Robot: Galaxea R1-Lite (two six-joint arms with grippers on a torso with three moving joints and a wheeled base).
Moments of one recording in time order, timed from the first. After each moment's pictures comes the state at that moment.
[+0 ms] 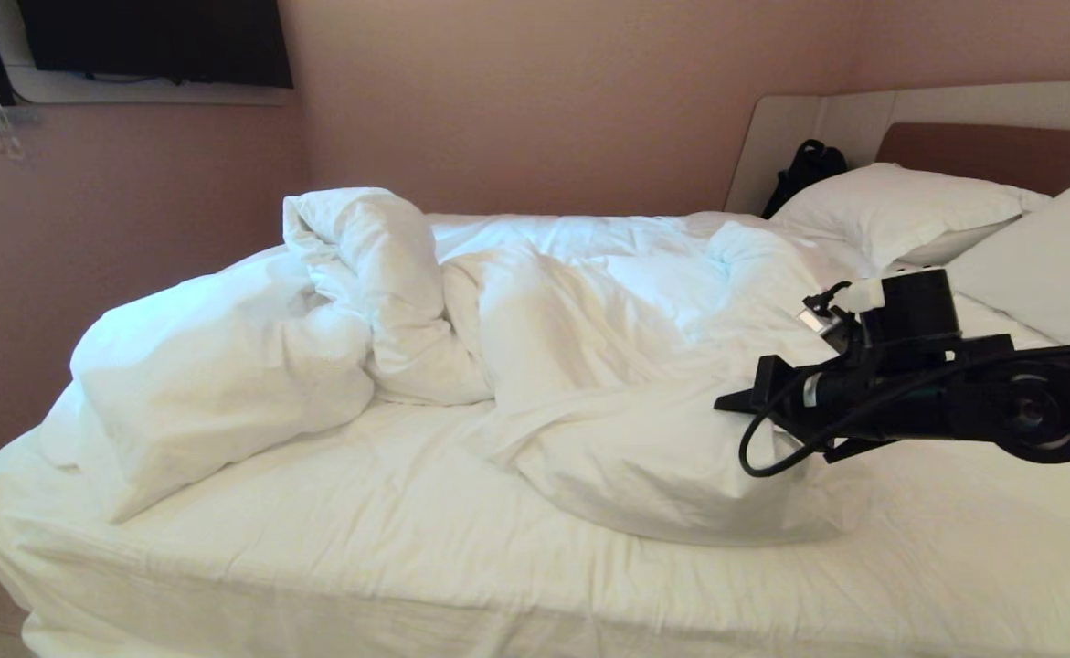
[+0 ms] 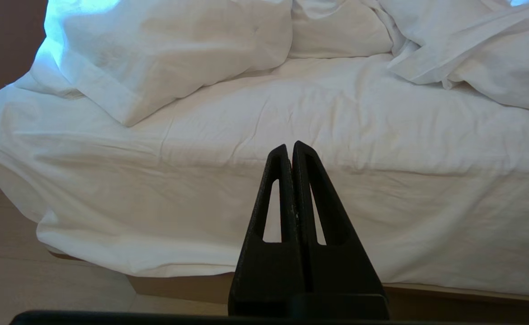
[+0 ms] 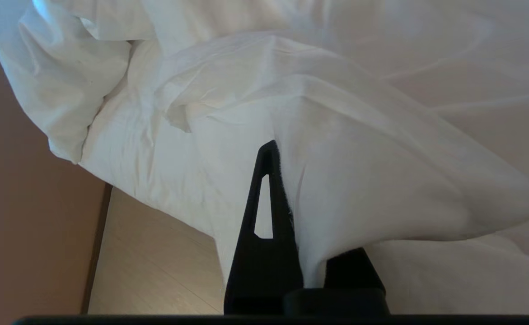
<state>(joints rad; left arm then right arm) 0.00 0.00 0.00 0.00 0.00 0.00 0.26 1.80 -1.05 -0.19 0.33 0.61</state>
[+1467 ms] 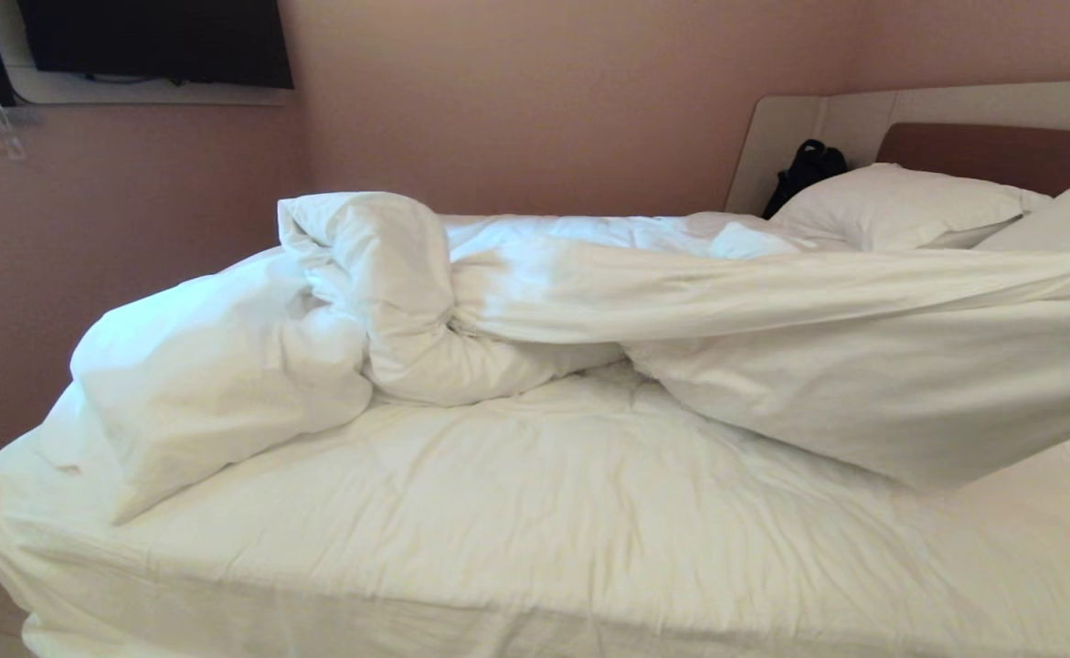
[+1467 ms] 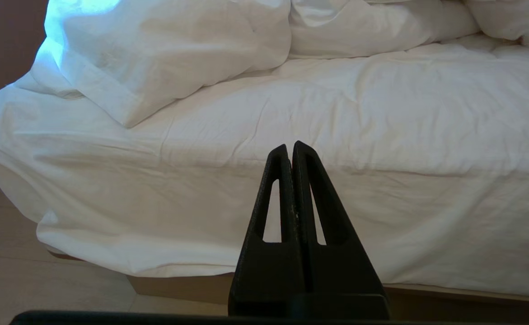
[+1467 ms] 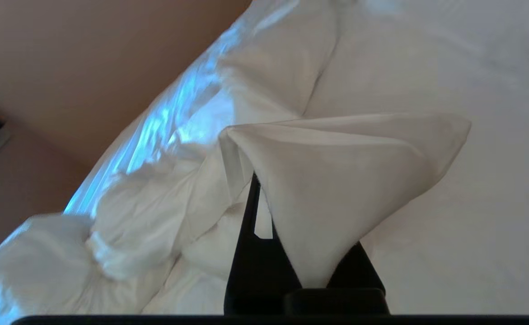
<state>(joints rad) 0.00 0.00 0.00 0.00 0.00 0.00 -0.59 1.15 -1.01 -0.06 0.34 0.61</state>
